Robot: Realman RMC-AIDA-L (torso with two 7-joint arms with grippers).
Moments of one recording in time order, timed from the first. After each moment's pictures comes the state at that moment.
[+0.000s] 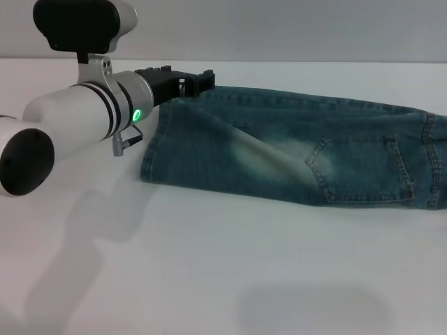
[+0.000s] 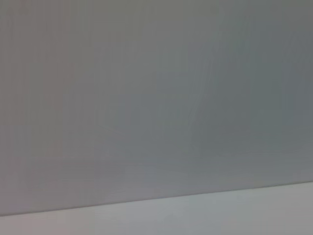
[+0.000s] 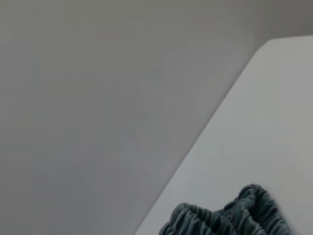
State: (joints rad) left arm -0.54 -2.06 1.84 1.02 -0.54 -0.26 -0.09; right arm 0.32 2.07 -0.14 -0.21 -1.58 -1.07 1.57
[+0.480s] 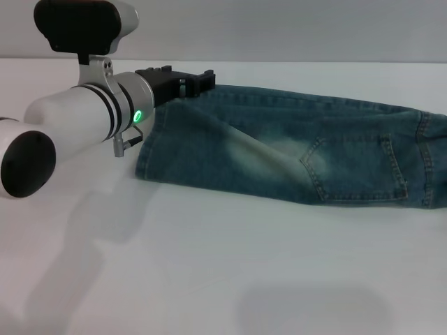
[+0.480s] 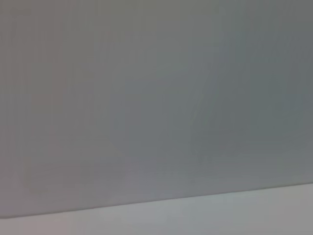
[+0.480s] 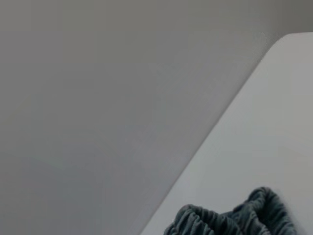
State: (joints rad) left arm -0.54 -2.06 1.85 1.02 -0.53 -0.25 -0.09; right arm 0.32 2.07 -0.15 -0.23 -1.58 -1.10 1.56
